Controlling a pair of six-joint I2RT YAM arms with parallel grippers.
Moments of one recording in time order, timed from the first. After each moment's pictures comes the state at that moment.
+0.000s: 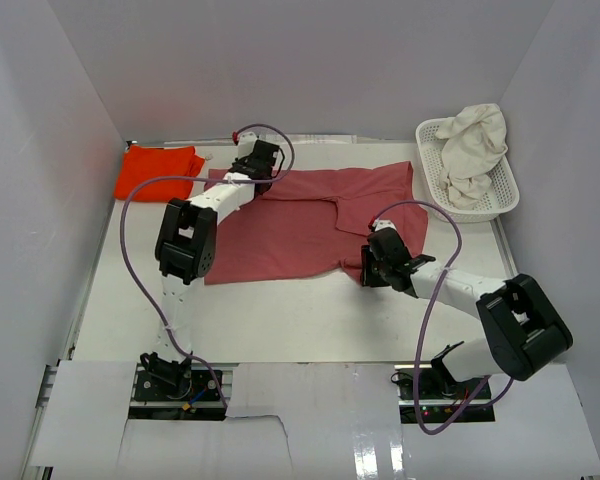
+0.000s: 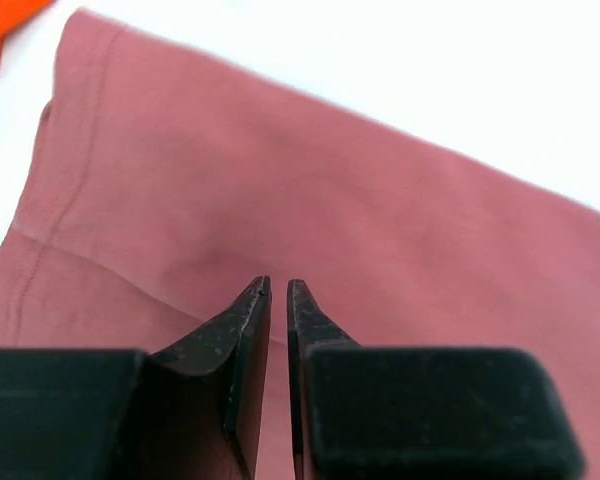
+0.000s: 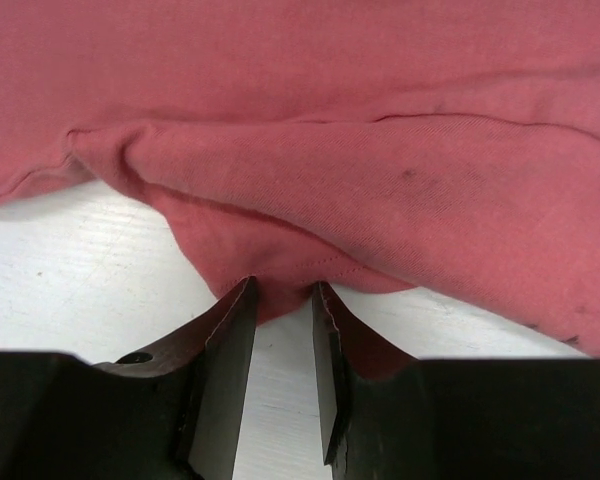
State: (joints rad) left arm -0.39 2.25 1.76 -0.32 -0.62 -0.51; right arm 0.59 1.41 0.62 -0.15 0.12 0.41
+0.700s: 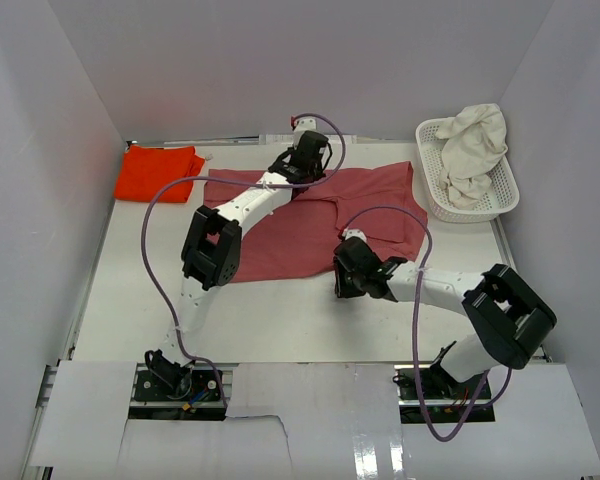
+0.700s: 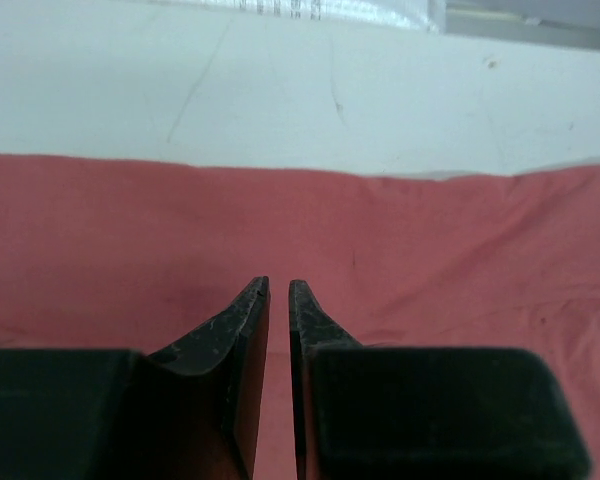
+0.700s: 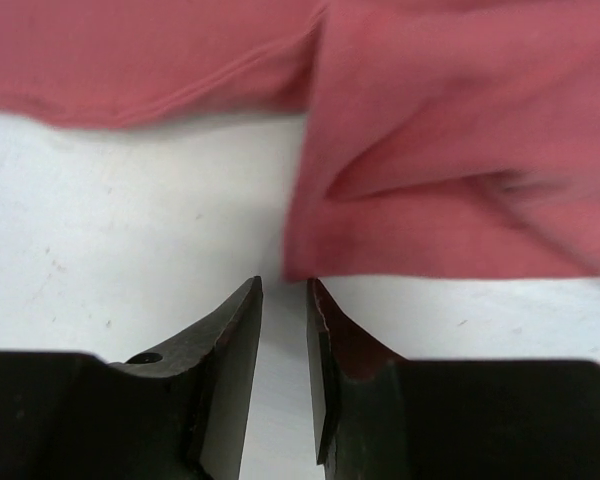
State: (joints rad) left arm -0.61 2.31 2.05 -0.29 -0.43 -0.46; right arm 0.80 1.50 0.69 -0.19 0.12 0.55
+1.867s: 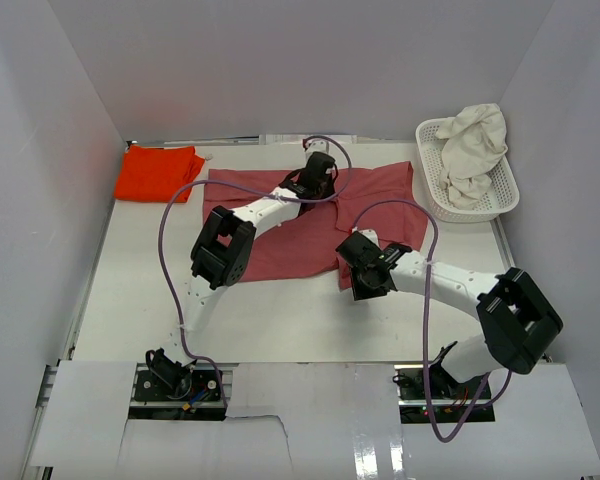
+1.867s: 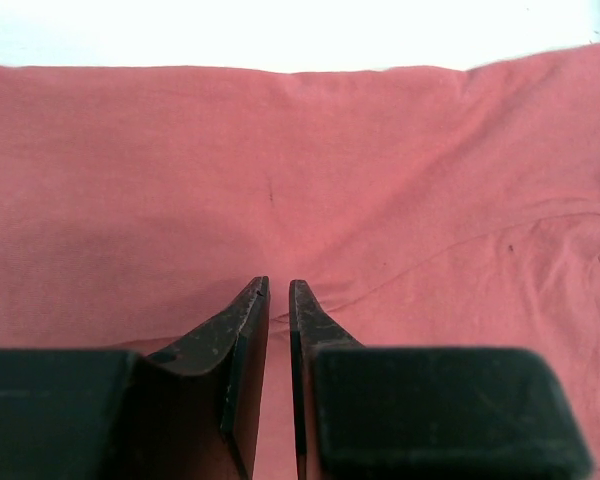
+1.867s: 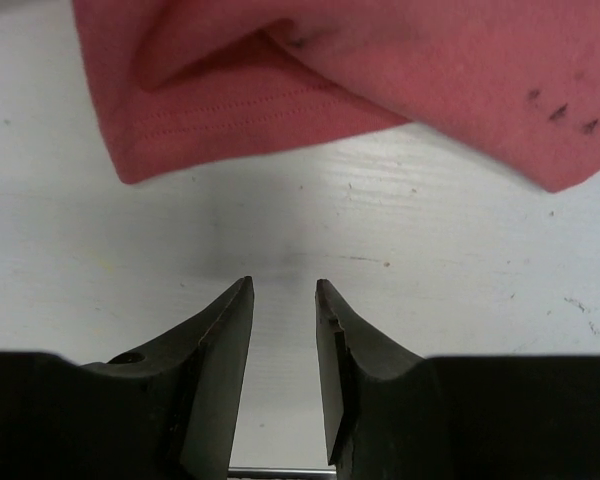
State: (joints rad) left arm -0.65 2.40 1.94 -0.10 -0.24 -0.53; right arm 0.81 1.44 0.84 -0.67 0.26 0.56
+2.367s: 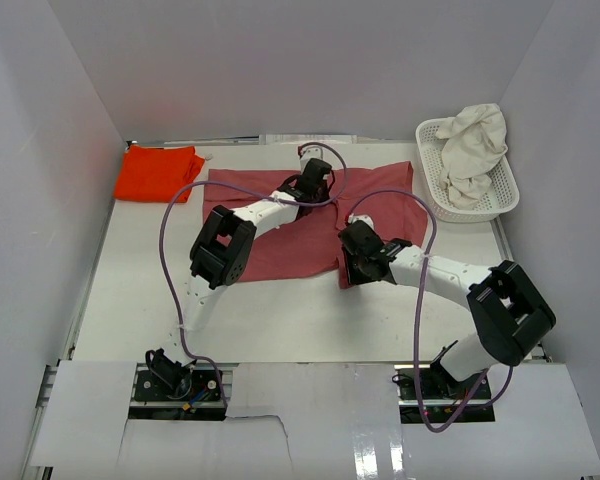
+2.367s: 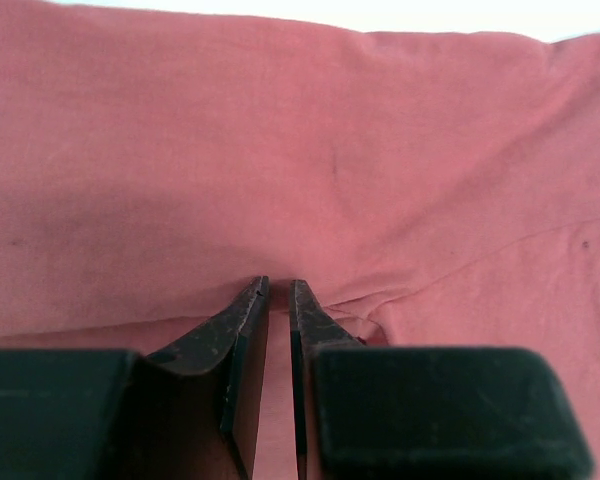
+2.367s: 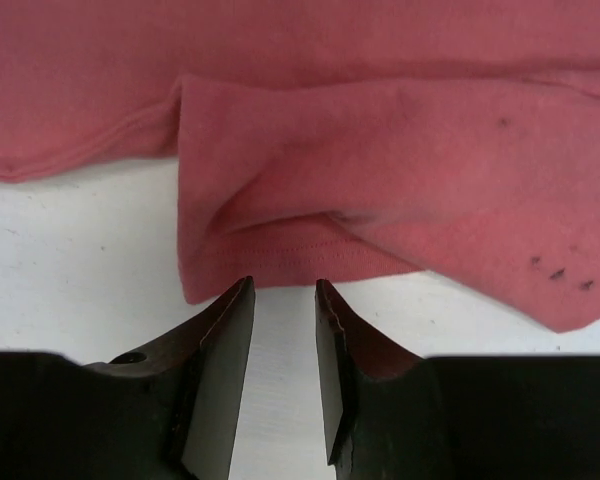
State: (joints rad) left arm -0.64 2.40 1.88 -0.11 -0.28 -0.55; right arm 0.75 1.50 0.86 -0.44 0.23 0.45
